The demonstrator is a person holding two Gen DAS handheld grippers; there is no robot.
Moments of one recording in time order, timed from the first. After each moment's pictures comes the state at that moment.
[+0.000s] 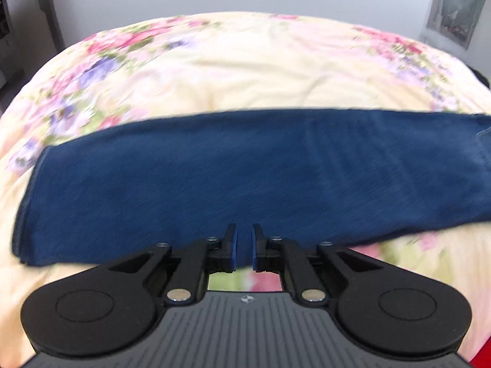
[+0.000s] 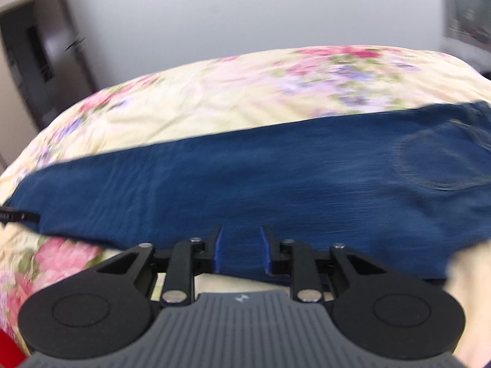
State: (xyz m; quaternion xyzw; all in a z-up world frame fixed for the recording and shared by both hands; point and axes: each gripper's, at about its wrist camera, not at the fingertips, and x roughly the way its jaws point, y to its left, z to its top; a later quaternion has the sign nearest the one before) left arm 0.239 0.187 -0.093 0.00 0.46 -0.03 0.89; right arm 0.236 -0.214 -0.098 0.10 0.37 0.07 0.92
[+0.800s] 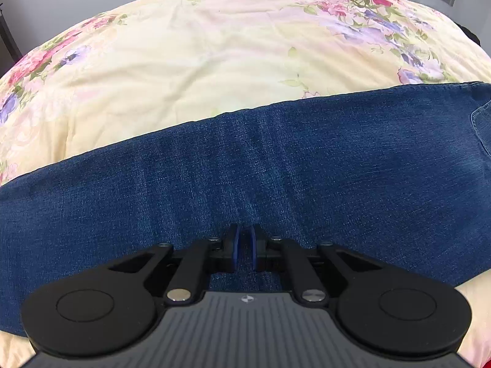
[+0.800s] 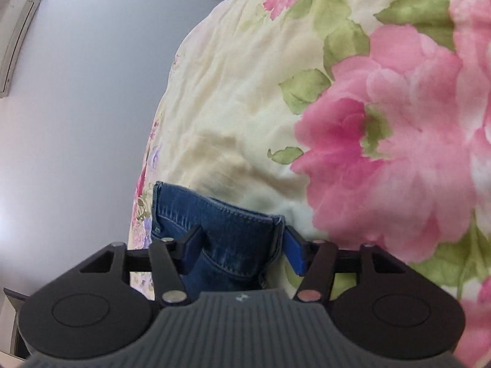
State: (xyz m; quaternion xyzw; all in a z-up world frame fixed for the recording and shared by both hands) left arm 0.333 0.037 -0.136 0.05 0.51 -0.06 0.85; right arm 0.286 -0.641 -0.179 0.56 0.29 -0.09 0.77
